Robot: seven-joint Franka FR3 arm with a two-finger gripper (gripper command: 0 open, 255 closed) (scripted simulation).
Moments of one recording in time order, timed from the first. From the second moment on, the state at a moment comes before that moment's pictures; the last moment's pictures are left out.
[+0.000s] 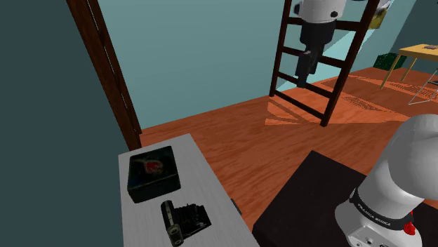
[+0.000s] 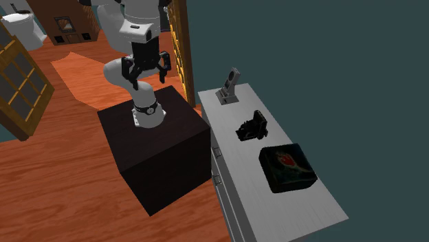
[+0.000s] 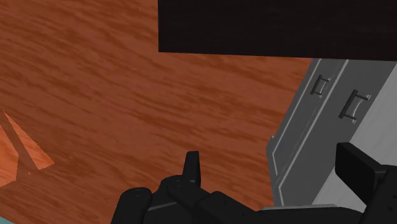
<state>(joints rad) -0.02 -0.82 0.06 -2.42 -0.12 1.60 -0.08</state>
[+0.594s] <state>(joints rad) 0.04 -0.79 0.18 -2.55 -0.02 1.75 0.07</state>
